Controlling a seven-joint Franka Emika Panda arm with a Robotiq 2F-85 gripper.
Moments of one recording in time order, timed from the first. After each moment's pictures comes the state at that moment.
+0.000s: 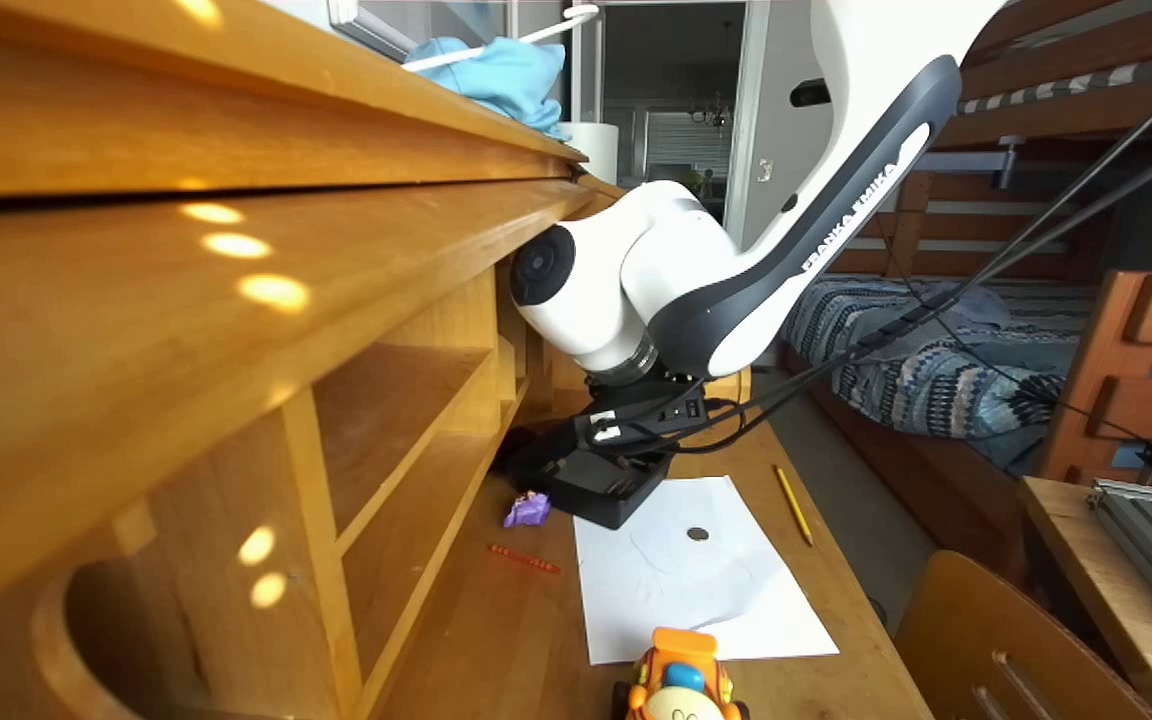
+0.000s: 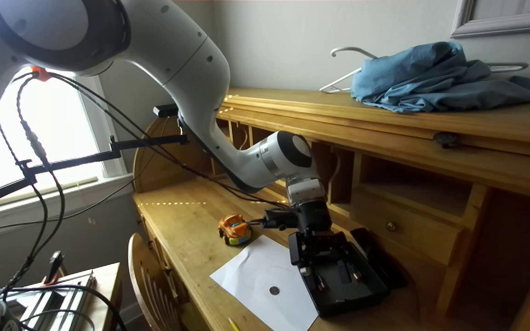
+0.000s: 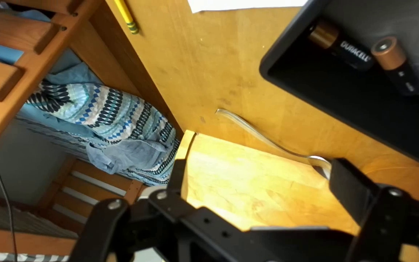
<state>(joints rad) 0.21 0.64 -0.09 -1.78 -0.88 1.91 1.95</state>
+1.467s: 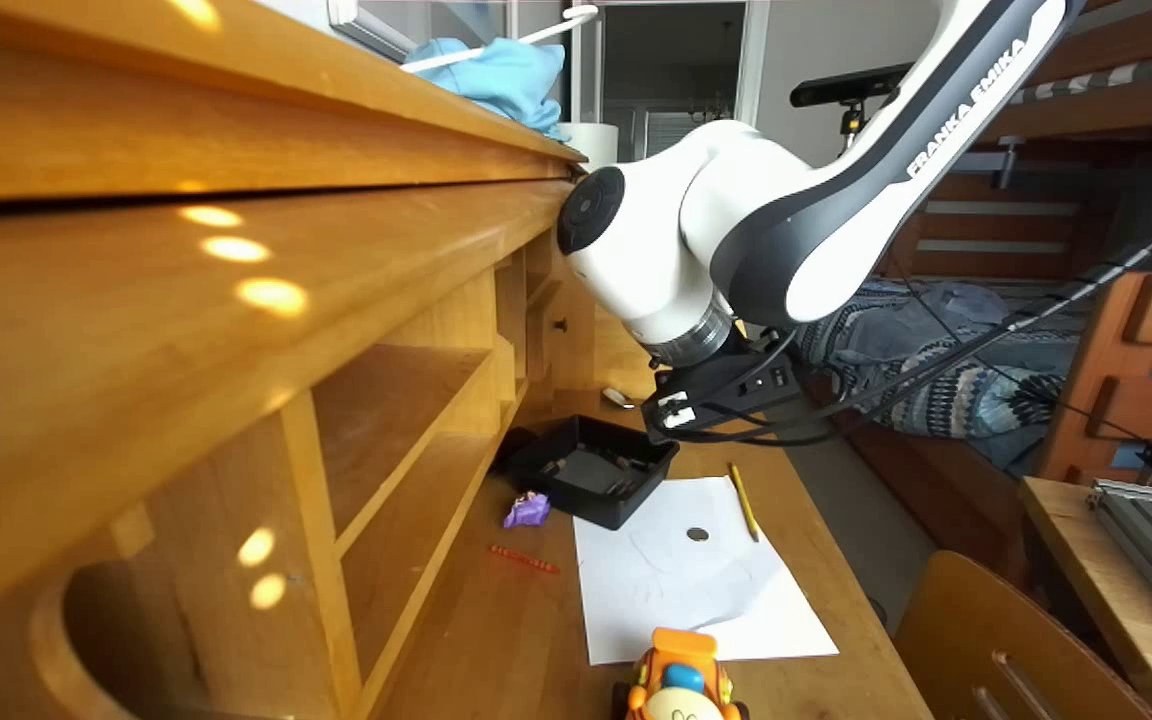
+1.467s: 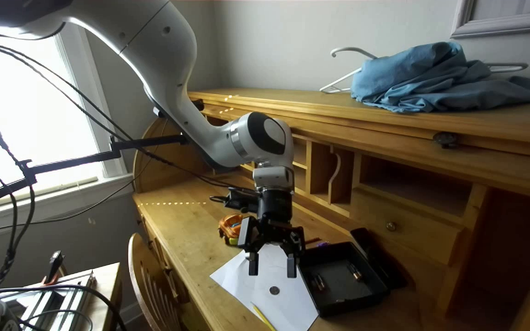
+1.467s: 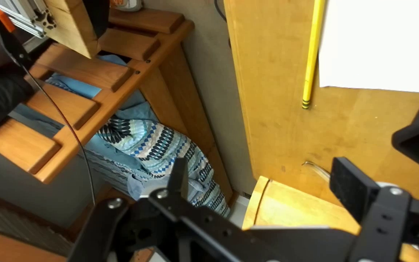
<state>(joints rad) 0.19 0.43 0.00 -2.00 -0.70 1.80 1.89</state>
